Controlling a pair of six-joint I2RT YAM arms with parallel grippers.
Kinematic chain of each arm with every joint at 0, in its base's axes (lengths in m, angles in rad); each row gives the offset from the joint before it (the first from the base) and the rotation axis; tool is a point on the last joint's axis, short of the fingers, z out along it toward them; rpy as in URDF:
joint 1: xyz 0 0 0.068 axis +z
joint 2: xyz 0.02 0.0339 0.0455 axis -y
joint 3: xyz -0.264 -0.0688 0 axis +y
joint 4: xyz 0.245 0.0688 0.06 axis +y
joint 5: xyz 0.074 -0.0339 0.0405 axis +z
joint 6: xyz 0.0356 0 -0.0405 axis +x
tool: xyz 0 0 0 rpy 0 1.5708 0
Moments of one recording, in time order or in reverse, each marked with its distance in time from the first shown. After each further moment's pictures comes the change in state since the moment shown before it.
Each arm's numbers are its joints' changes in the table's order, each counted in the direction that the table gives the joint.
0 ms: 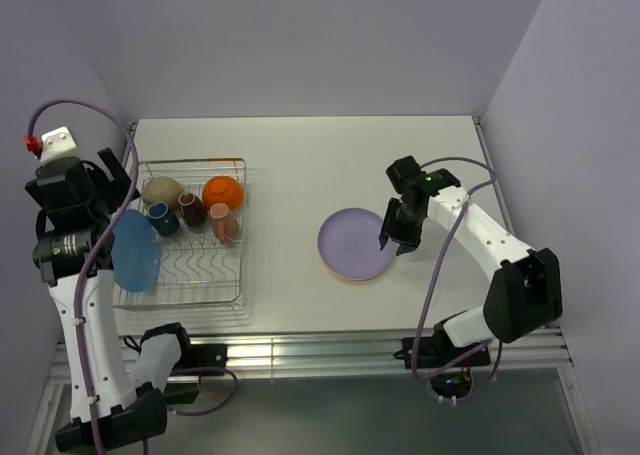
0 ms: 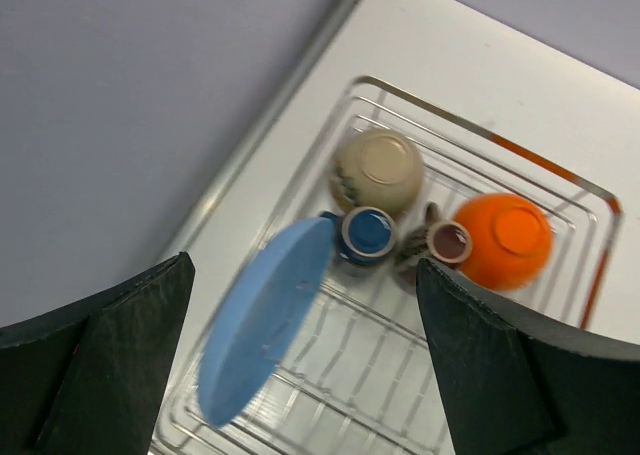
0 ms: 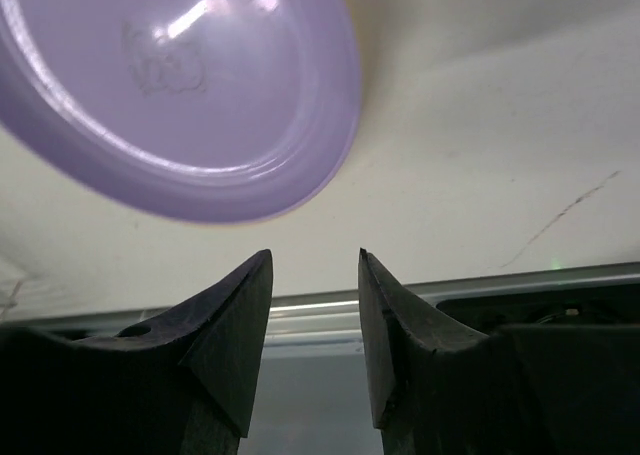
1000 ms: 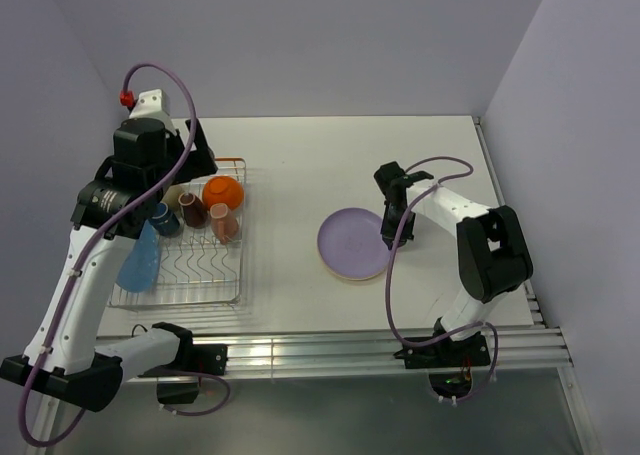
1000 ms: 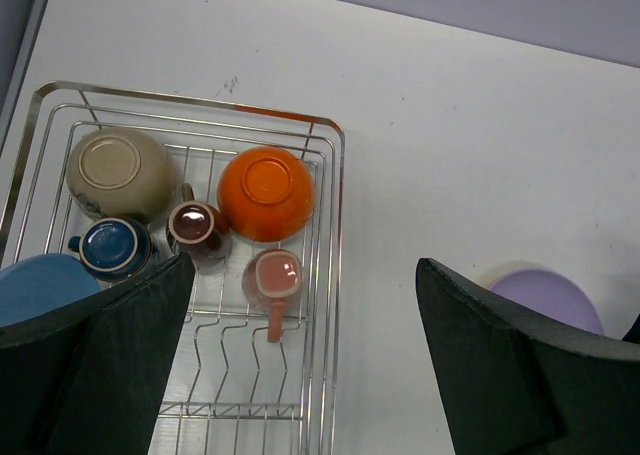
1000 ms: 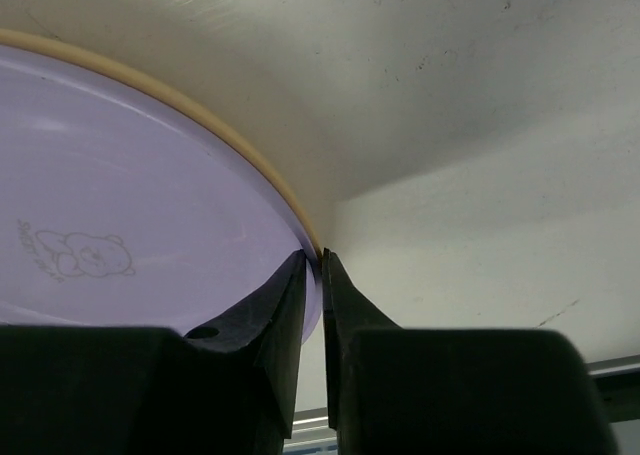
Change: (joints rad) left arm -0.584 -0.241 -0.220 0.036 0.041 -0.217; right arm -0.022 -0.275 0.038 -0.224 -0.183 -0.082
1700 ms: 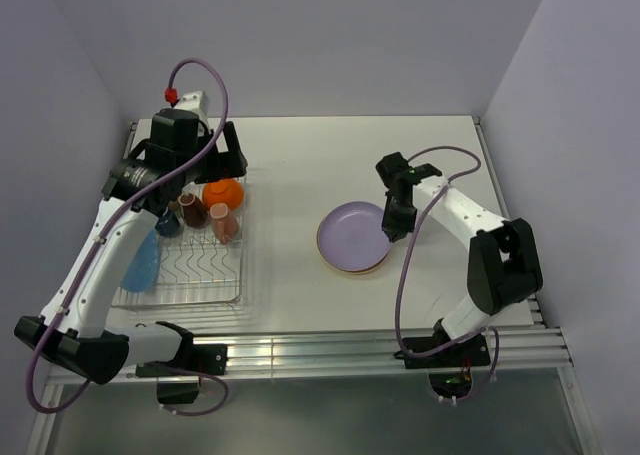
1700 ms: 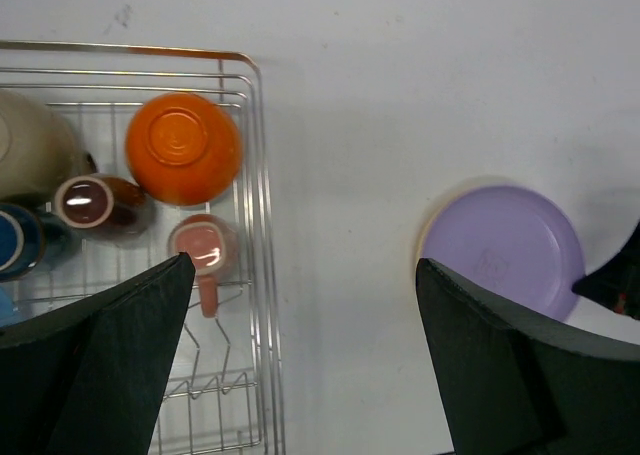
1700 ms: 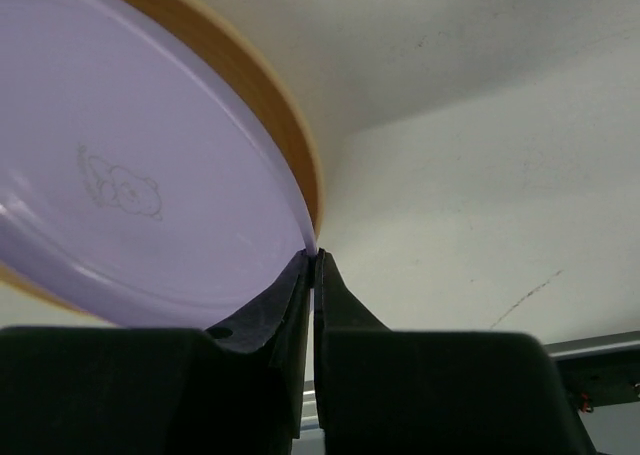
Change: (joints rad) left arm -0.076 -0.155 -0.062 0.054 -0.115 -0.047; right arm 0.017 0.075 -0.051 0.074 -0.008 -0.002
